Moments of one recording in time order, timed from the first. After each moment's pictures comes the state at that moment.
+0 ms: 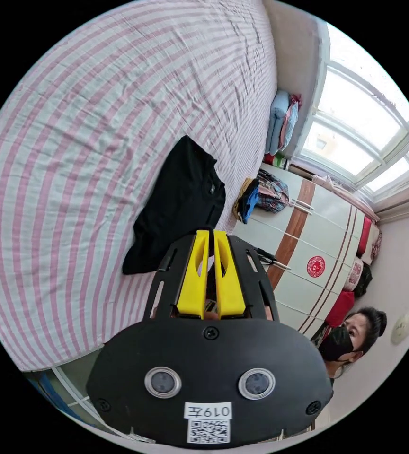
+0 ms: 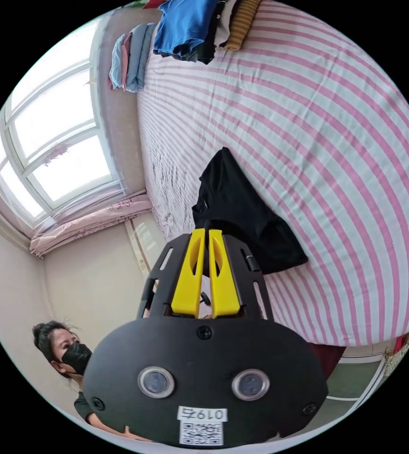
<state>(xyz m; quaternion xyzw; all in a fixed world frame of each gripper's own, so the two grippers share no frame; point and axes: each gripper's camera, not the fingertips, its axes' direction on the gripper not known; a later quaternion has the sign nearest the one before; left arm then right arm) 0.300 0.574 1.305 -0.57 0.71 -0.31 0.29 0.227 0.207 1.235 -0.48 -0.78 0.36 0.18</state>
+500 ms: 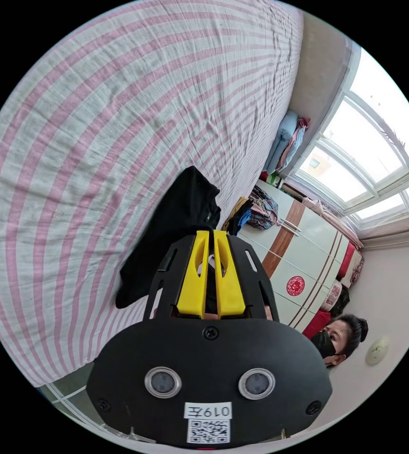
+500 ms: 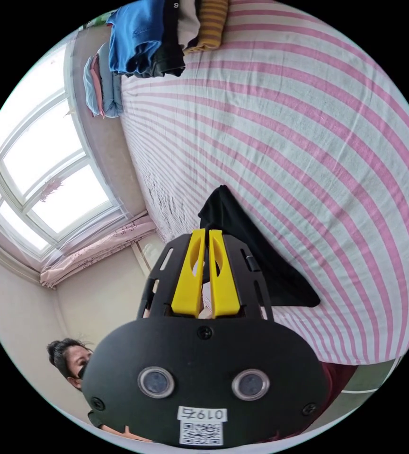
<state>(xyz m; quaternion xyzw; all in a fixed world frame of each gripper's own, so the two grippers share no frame) 0.404 0.549 1.383 -0.59 0.69 -0.36 0.24 0.179 0.139 1.288 -0.51 -0.75 0.39 0.15</state>
